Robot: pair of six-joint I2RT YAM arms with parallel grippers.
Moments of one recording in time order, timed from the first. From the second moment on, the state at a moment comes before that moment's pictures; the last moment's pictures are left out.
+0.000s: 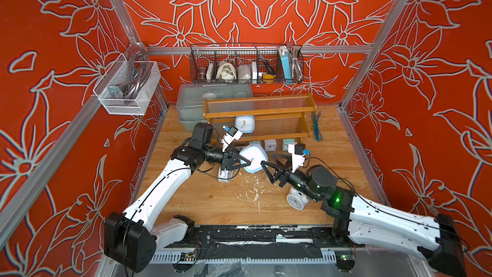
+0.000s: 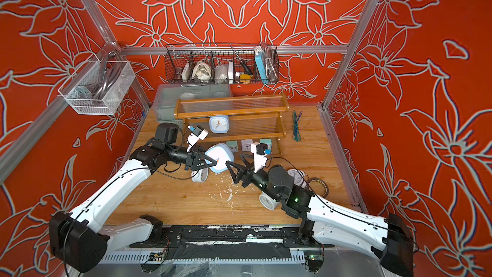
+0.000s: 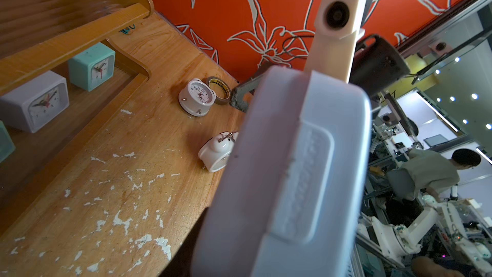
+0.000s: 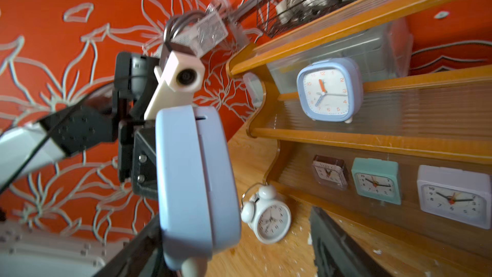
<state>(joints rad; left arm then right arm) -0.30 1.17 1.01 -0.58 1.19 0.03 1.03 0.85 0.60 0.21 0.09 0.48</state>
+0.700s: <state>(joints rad) -0.30 1.13 1.05 -0.83 1.05 0.29 0.82 1.17 1.24 -0.63 -0.58 0.05</state>
